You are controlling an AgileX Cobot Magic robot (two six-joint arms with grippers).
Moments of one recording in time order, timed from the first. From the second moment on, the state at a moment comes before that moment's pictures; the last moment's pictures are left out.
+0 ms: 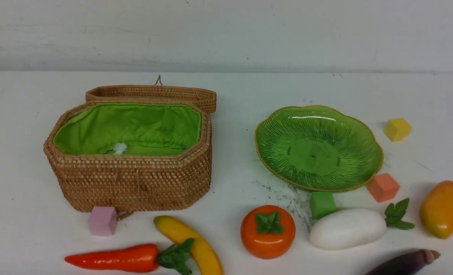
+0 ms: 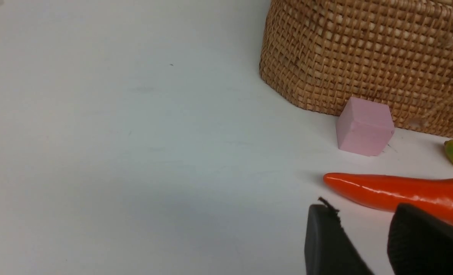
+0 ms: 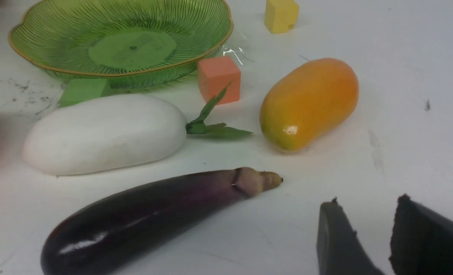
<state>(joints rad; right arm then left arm) 0.08 -0.01 0.01 -0.22 0.40 0.21 -0.02 -0.01 0.03 0.11 0.39 -0.32</state>
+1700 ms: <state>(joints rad) 0.08 -0.01 0.01 -0.22 0.40 0.21 -0.02 0.73 -0.76 -0.09 0.82 -0.09</state>
